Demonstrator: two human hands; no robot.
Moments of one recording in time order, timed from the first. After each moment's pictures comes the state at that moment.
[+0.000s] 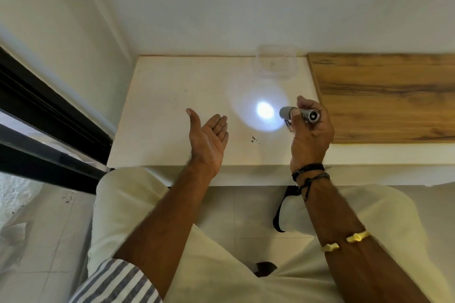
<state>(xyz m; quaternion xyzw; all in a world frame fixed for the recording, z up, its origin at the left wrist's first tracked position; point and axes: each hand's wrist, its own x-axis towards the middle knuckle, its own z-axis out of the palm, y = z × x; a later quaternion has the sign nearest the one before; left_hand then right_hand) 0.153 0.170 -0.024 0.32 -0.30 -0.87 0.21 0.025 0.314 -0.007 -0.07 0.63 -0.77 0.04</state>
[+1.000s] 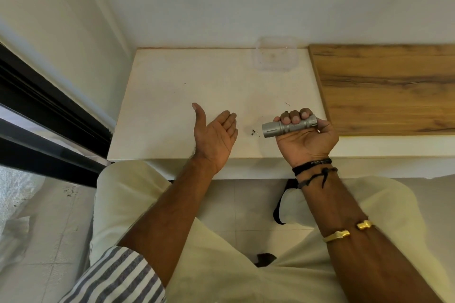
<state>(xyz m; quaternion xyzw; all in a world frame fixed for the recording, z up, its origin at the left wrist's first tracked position) 0.151 0.178 -0.034 0.27 -0.25 -0.92 0.16 0.030 0.321 -0.004 0.08 0.23 -0.91 0.34</state>
